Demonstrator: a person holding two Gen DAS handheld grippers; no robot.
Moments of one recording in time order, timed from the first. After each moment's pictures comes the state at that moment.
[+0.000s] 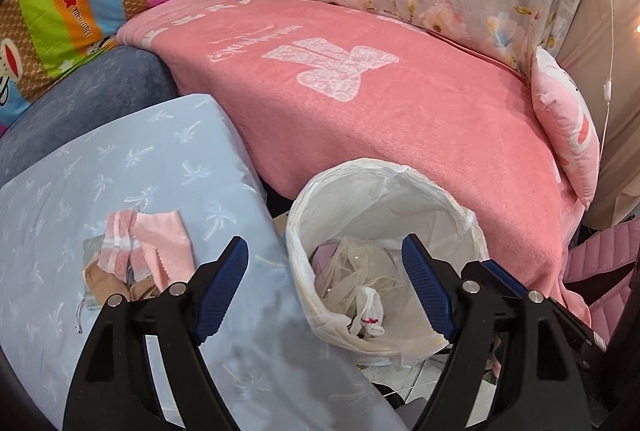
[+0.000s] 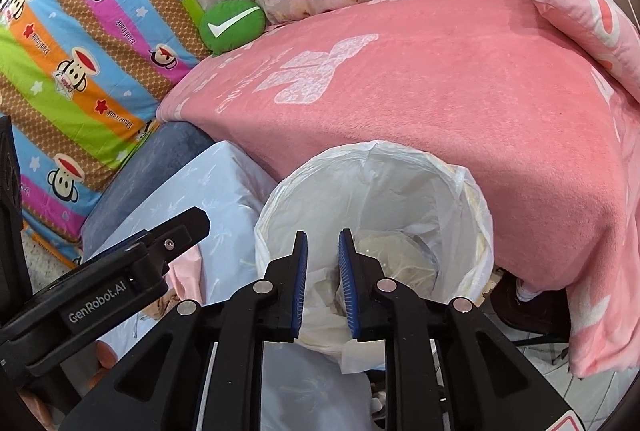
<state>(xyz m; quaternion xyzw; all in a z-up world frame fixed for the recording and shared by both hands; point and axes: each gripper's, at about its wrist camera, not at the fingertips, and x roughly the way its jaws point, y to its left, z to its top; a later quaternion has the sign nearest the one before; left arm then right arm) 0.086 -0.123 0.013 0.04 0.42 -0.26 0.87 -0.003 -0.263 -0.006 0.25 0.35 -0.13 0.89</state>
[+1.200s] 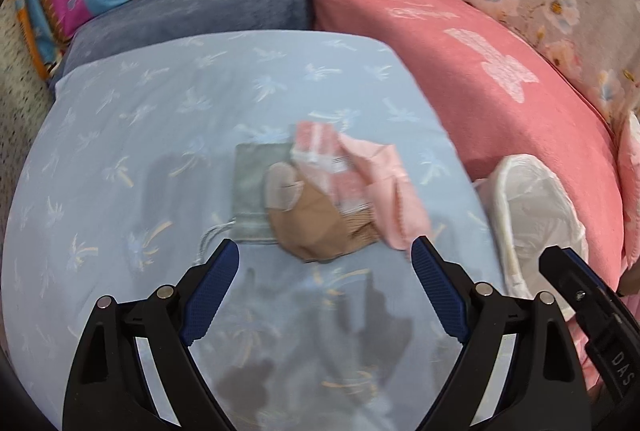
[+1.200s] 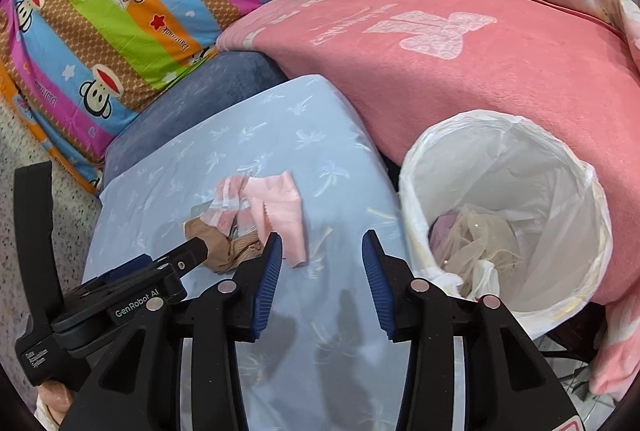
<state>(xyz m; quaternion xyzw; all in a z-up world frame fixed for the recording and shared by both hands) 0.119 0.052 -0.045 -0.05 0.48 -0.10 0.87 0.062 -0.121 -0.020 0.17 0.41 -0.03 0.89</state>
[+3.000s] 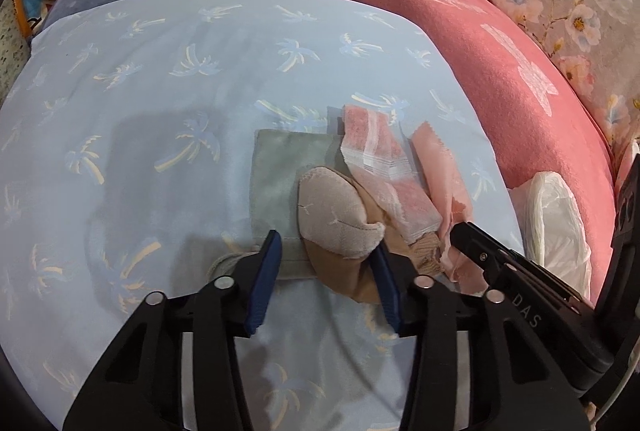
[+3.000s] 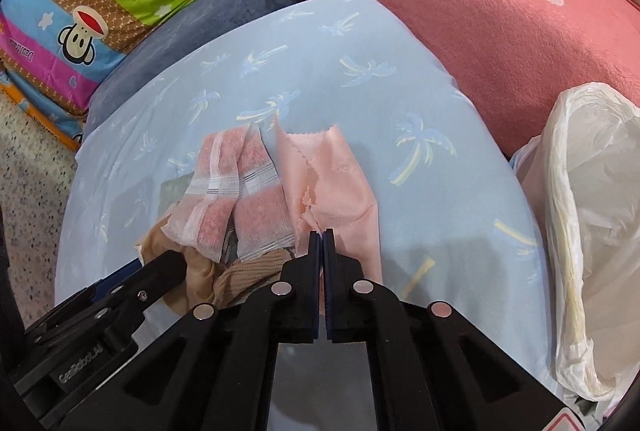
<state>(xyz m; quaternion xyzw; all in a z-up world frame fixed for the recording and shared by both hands) 0.163 0.082 -0.084 -0.10 0.52 -0.13 0.84 0.165 -0.077 -0.099 0.15 0.50 0.00 0.85</state>
